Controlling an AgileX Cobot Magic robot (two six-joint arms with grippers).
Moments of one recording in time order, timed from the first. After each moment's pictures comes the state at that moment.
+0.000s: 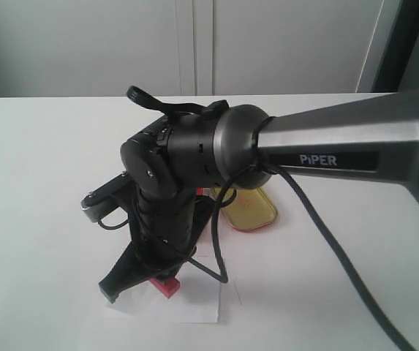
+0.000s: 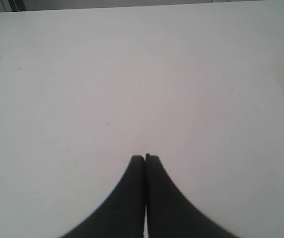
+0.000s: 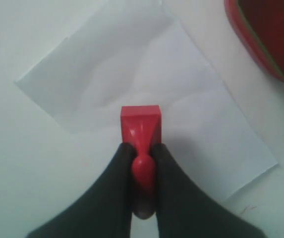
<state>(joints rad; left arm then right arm) 0.00 0.00 0.02 -0.13 0.39 0.13 0.92 2.01 -1.44 -0.02 0.90 0.10</state>
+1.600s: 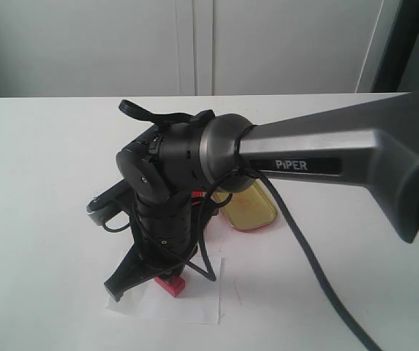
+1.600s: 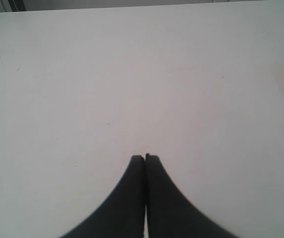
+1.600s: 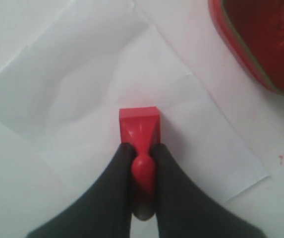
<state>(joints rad) 0.00 0.00 0.02 -0.13 0.39 0.13 0.92 2.11 -1.48 -0.06 0.92 0.13</state>
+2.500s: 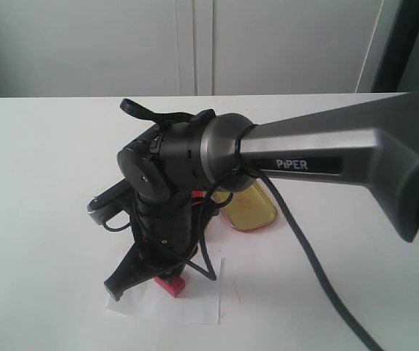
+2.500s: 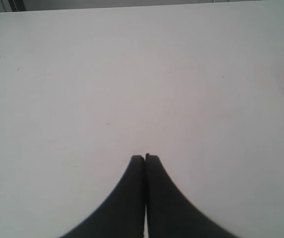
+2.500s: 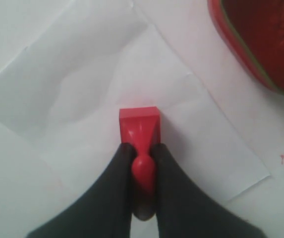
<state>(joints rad) 0.00 0.00 0.02 -0.13 0.39 0.13 0.92 2.11 -1.48 -0.05 0.92 0.13</state>
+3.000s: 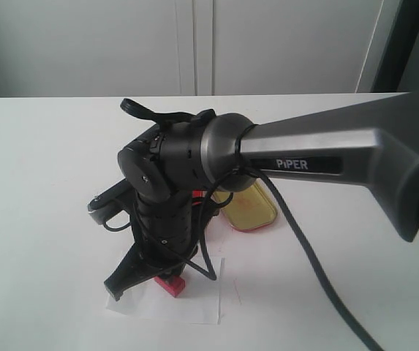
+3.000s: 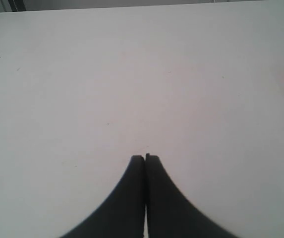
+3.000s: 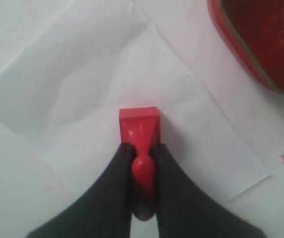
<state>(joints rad) 0.00 0.00 0.02 -0.13 0.39 0.13 0.92 2.11 -1.48 -0.05 0.92 0.13</state>
